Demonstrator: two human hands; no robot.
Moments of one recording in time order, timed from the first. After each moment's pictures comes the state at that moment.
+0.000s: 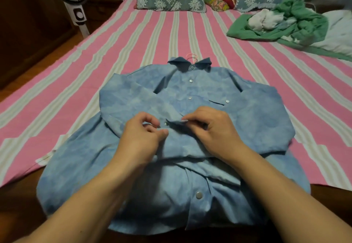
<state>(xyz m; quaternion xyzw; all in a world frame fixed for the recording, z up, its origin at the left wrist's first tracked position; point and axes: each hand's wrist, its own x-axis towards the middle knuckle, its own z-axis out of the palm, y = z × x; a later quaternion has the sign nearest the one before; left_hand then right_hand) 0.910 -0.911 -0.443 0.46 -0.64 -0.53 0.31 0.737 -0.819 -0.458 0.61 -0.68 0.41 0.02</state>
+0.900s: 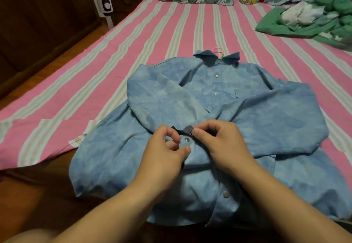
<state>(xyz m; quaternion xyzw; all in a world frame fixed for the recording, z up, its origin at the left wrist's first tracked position) 0.946 -0.879 -0.464 0.43 -0.58 -0.62 0.29 0.800 -0.826 -0.466 0.42 -0.73 0.48 -0.24</state>
